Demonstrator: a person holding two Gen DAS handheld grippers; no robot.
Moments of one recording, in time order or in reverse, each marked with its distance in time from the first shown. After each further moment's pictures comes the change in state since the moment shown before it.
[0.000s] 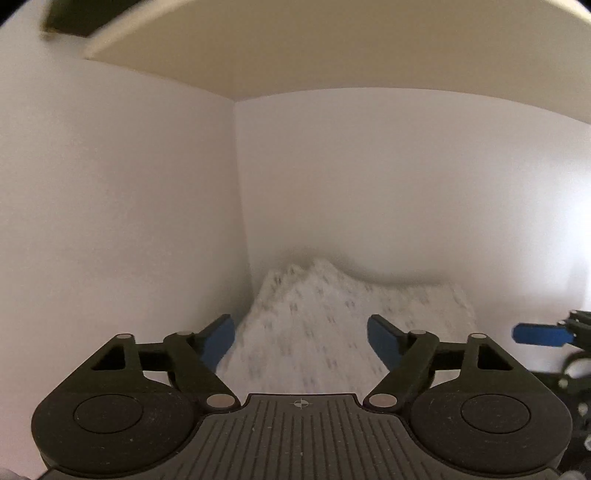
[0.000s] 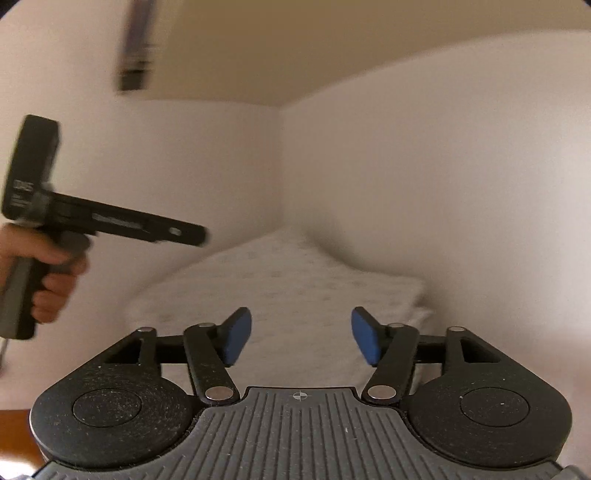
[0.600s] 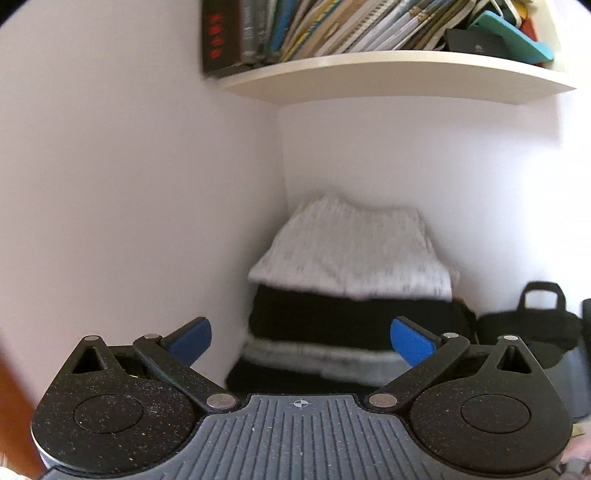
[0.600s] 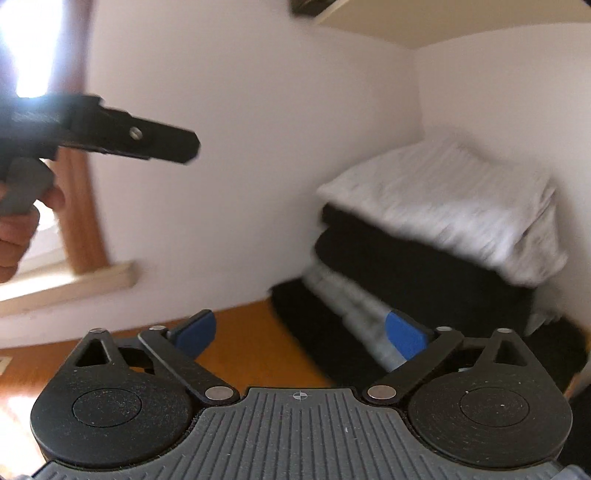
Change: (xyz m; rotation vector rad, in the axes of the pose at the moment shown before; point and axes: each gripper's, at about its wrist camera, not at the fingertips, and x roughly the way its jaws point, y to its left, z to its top) left arm -0.223 -0.018 -0.094 -0.026 0.048 0.082; right arm -0.084 0.180 -0.095 -0.001 0.190 0.185
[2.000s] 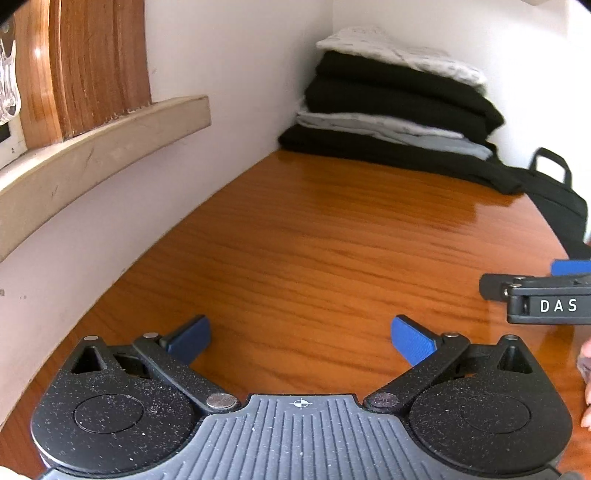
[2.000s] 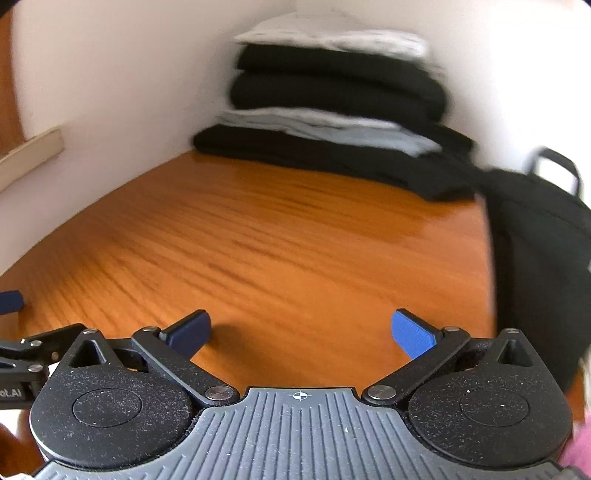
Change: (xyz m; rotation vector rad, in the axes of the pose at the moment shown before) left arm -0.045 0.102 -0.237 -0.054 0.303 -0.051; right arm 0.002 0.186 -0.129 0.311 0.244 -0.690
